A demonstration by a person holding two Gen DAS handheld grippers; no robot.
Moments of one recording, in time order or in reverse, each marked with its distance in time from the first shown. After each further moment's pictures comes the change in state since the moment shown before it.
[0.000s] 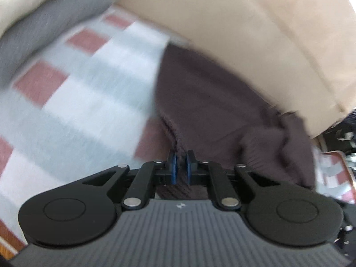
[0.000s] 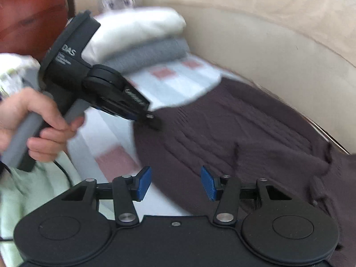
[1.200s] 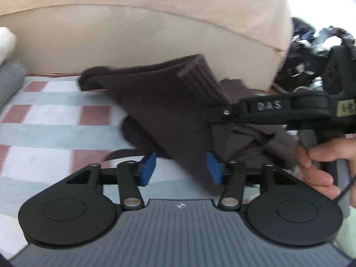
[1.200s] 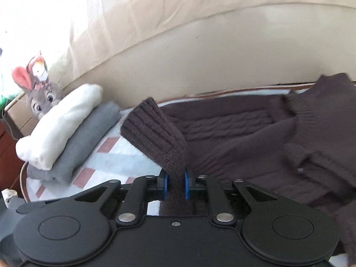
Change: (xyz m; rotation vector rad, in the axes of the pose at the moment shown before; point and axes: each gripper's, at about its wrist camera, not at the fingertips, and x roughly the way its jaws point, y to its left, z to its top) left arm -0.018 -0.091 -0.064 0.501 -0.084 -0.187; right arm -0.017 -0.095 -0.023 0.627 -0.224 -0.117
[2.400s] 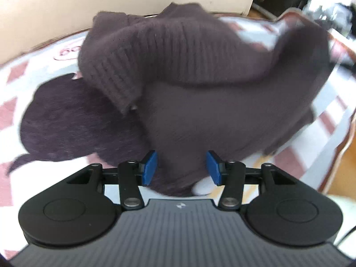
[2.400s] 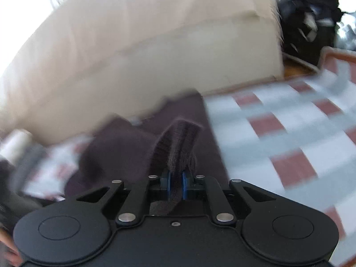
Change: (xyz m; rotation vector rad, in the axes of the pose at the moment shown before) left arm 0.152 -0.109 0.014 0.156 0.410 0.006; right arm -0.163 -0.176 0.004 0.072 -0.191 -0.325
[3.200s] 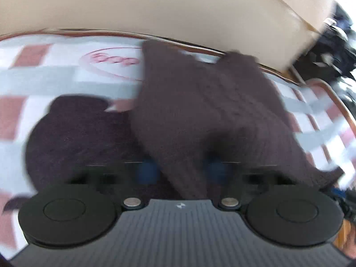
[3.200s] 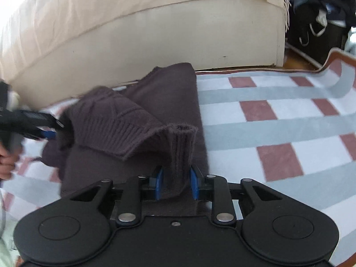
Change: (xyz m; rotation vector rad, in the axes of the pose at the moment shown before) left arm 0.032 0.084 0.065 -0.285 -0.101 -0.115; right arm 0.037 -0.033 -0.022 -0.093 0.200 -0.022
